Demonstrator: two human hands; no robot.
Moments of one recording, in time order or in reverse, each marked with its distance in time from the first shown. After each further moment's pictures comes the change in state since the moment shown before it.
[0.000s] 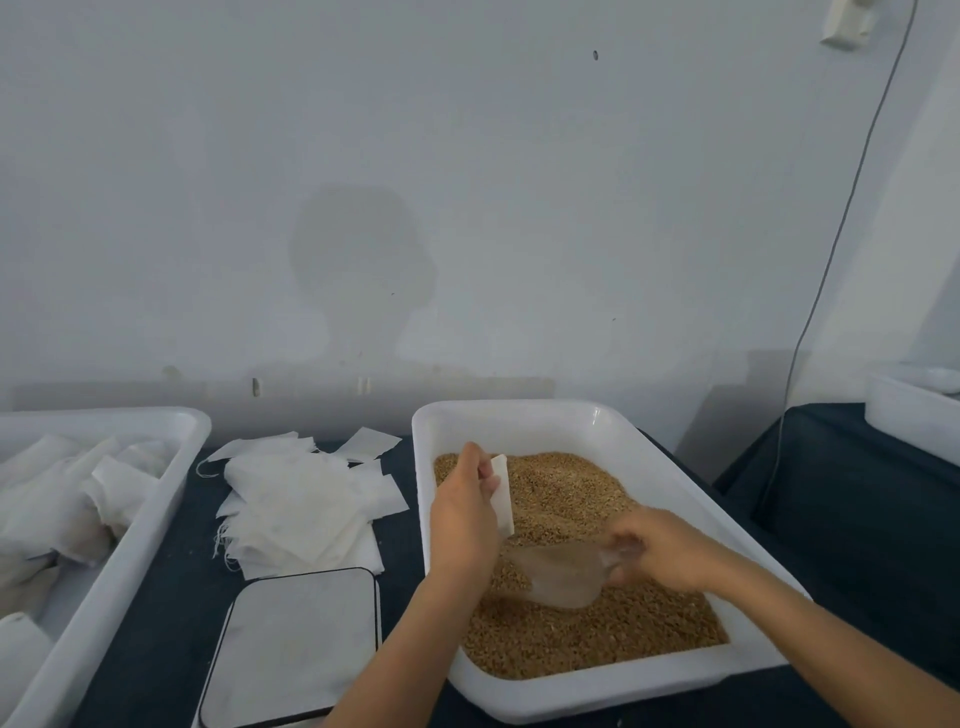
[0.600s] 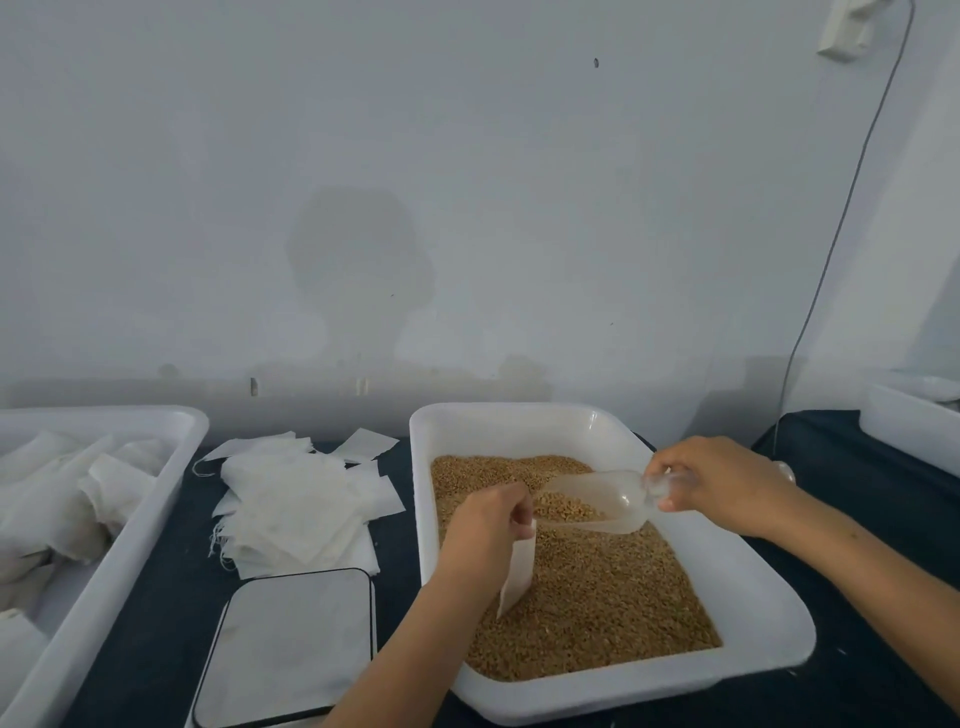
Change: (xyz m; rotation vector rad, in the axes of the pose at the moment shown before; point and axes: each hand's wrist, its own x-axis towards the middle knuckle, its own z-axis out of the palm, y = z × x) left_hand -0.003 0.000 0.006 0.217 -0.346 0.209; right_hand -0.031 -0.007 -0.072 -0.162 0.228 0.127
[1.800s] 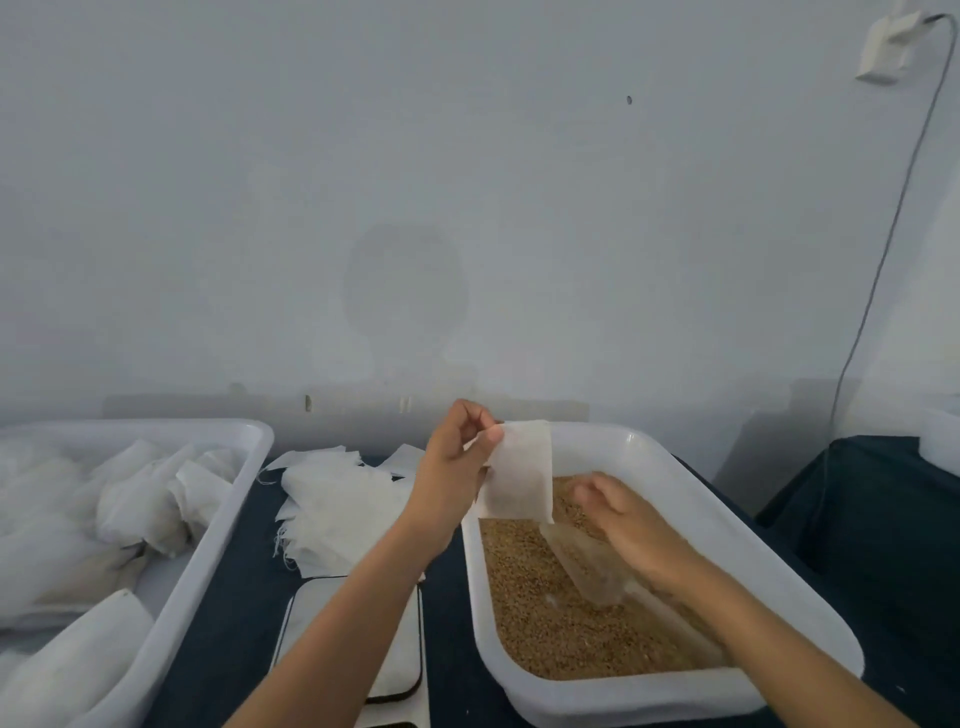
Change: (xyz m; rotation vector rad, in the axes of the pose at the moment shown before) left_hand -0.007 0.015 -0.093 -0.759 0.243 -0.035; right_hand 0.000 -0.084 0.061 0.599 0.009 -0.111
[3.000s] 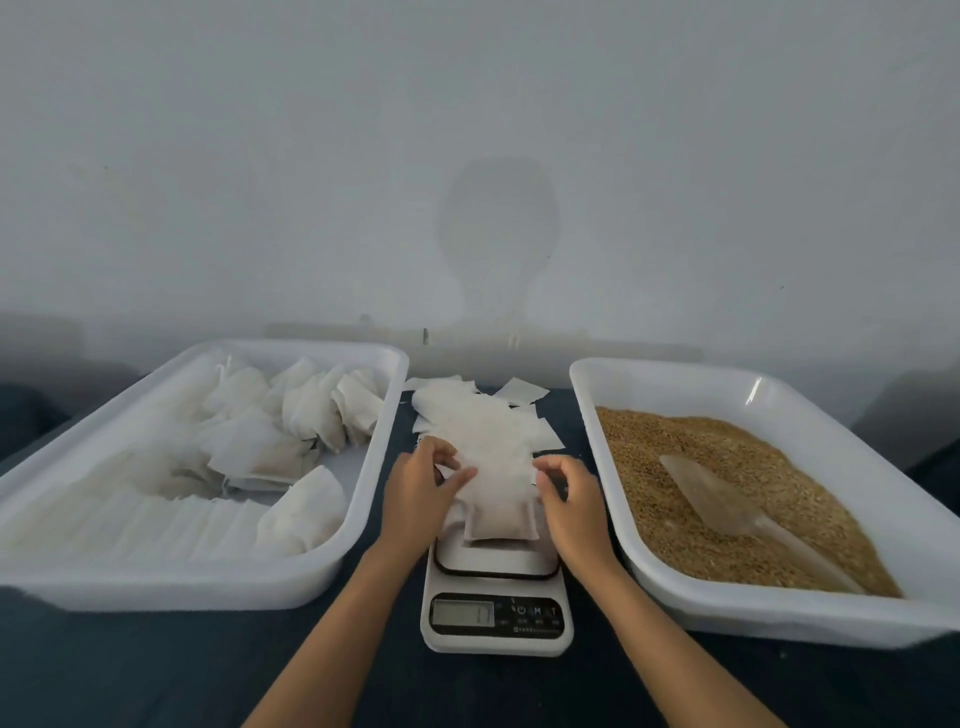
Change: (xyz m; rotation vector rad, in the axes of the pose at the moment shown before) left_hand -0.086 -0.080 -0.156 0.769 0.311 -0.082; right_hand 0.011 -0.046 0.187 0.399 0.268 -0.225
